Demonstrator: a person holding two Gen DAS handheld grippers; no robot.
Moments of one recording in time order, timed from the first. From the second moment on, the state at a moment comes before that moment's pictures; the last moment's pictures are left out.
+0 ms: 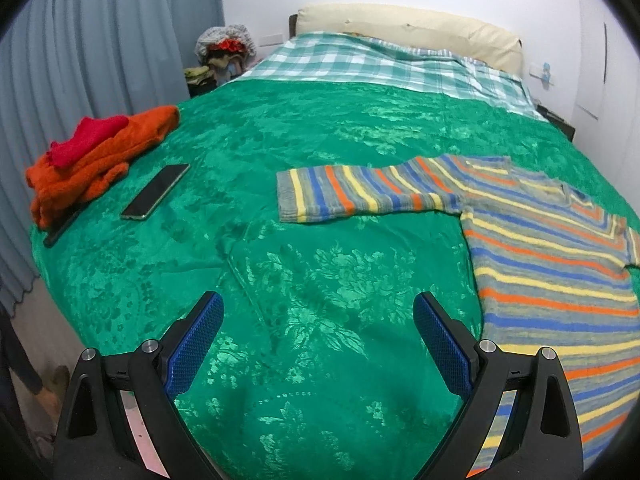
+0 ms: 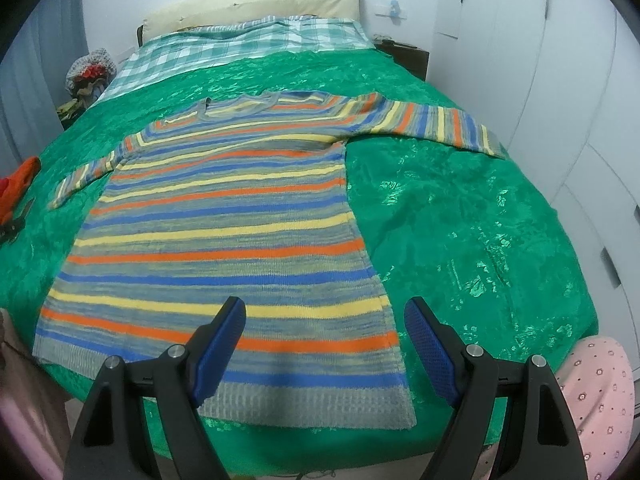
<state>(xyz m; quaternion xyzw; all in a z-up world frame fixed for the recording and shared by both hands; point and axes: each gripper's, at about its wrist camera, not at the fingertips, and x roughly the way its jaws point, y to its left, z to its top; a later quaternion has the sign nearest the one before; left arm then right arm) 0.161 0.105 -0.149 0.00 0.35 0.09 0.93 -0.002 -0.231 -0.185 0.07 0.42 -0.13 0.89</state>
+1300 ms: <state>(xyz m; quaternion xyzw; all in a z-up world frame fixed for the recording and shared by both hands) 0.167 0.063 -0.180 0.07 0.41 0.14 0.90 0.104 -0.594 -0.248 0.53 0.31 -0.13 0.78</state>
